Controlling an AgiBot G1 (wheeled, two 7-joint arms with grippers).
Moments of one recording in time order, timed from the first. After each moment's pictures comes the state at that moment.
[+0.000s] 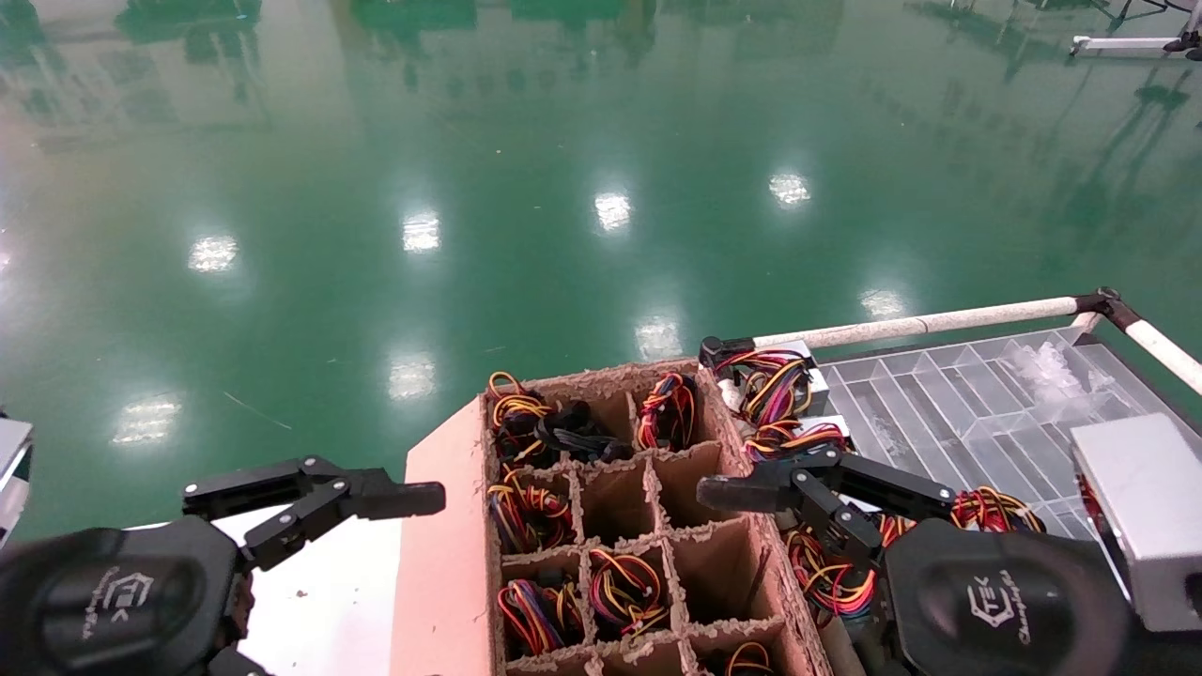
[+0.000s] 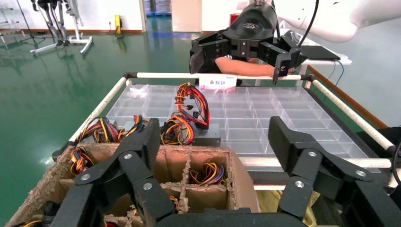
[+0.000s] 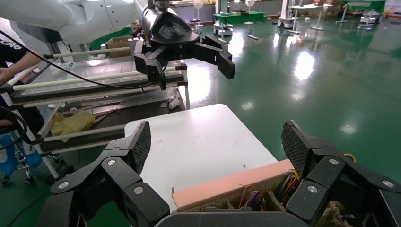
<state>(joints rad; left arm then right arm) -1.09 0.59 0.32 -1.27 0.70 1.48 -0.16 1.07 -0.61 -0.28 1.28 -0.73 -1.49 0.19</state>
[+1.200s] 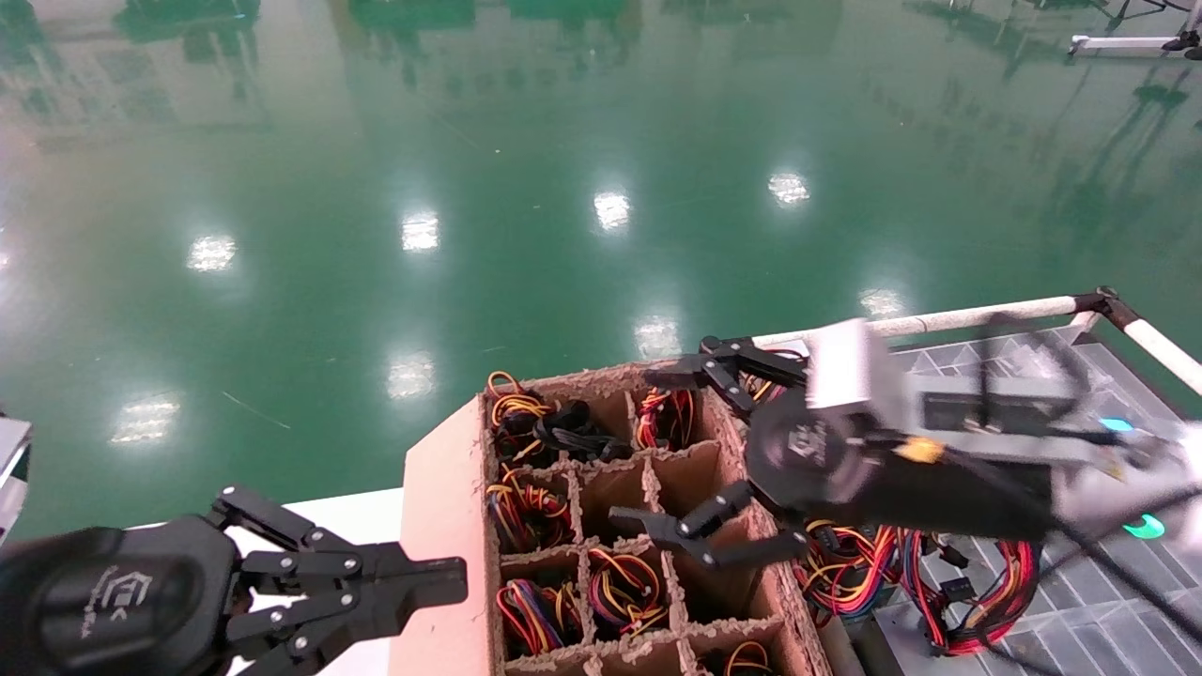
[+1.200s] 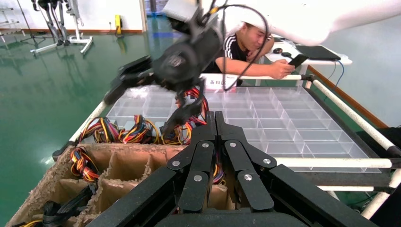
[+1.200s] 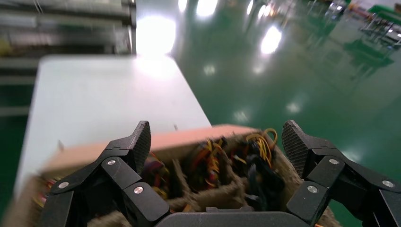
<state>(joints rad) -1.09 0.59 0.32 -1.27 0.70 1.48 -0.16 1.40 -0.88 -0.44 0.94 -1.11 -1.42 -0.05</state>
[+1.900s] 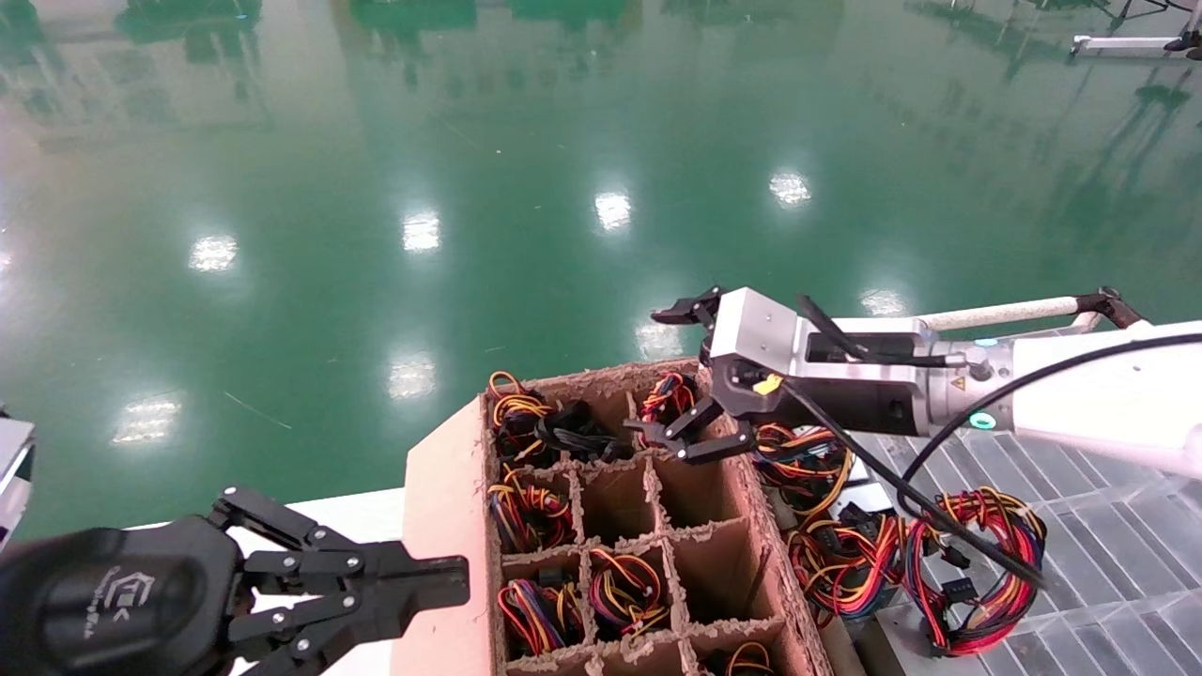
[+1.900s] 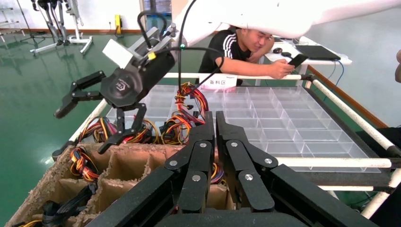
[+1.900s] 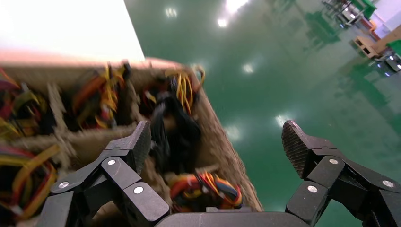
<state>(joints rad) -1.09 0.59 0.32 -1.27 0.70 1.48 -0.16 1.62 -1.07 -0.54 0.58 -1.39 -1.25 -0.37</state>
